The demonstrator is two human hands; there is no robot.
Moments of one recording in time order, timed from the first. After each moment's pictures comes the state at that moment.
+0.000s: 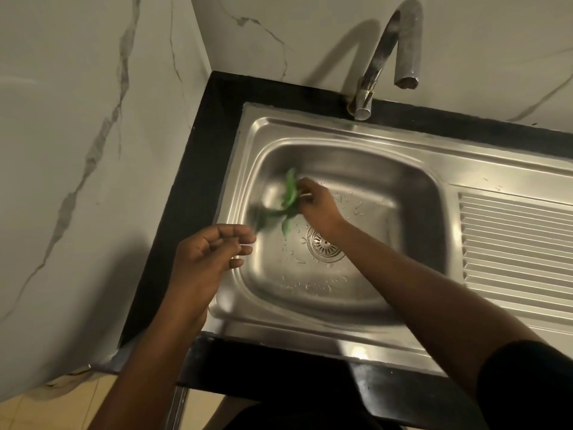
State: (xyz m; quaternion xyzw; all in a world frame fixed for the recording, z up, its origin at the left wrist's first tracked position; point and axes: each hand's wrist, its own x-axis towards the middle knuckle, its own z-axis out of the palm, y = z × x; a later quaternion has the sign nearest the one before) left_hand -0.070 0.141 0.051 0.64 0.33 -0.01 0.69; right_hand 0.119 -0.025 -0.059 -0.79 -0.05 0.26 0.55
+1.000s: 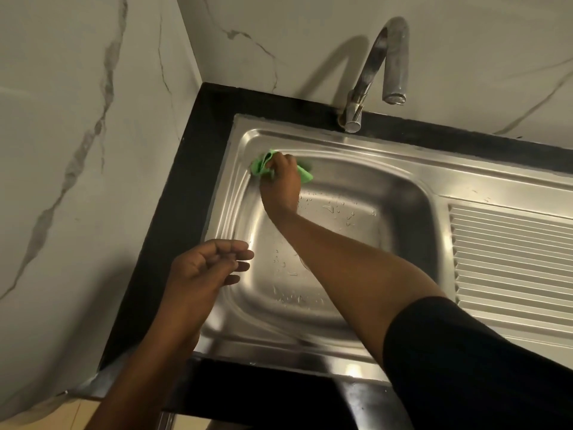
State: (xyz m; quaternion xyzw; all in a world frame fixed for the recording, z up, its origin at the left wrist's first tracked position) left_hand -0.067 0.136 0.045 0.66 0.30 -0.03 0.69; right_hand 0.153 0.063 -0.068 -0.87 -0.05 0.00 0.49
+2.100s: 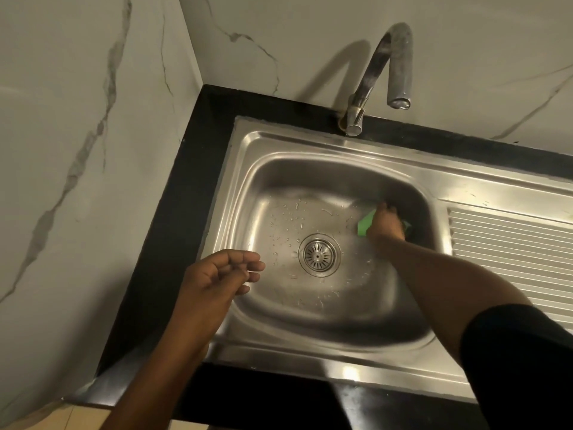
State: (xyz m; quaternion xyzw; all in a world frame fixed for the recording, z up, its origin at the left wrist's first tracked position) left_hand -0.071 0.126 0.041 0.66 0.30 -0.05 0.69; right_hand 0.181 -0.164 -0.098 -0.97 0.08 0.19 0.08
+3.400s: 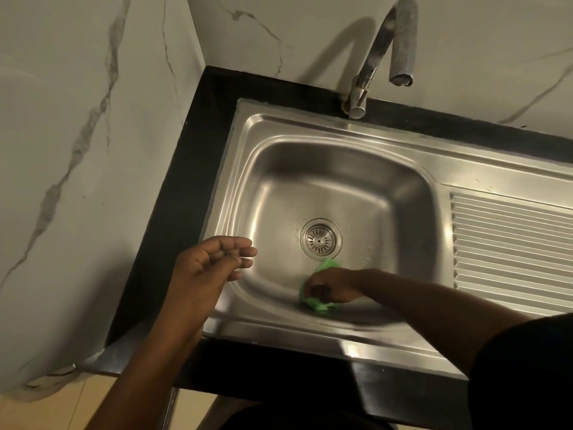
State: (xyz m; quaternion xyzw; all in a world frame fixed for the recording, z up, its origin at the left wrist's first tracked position) left_hand -0.088 0.129 0.047 0.65 0.30 -0.03 0.69; right_hand 0.051 -0.131 -0.106 -0.75 -0.30 0.59 0.07
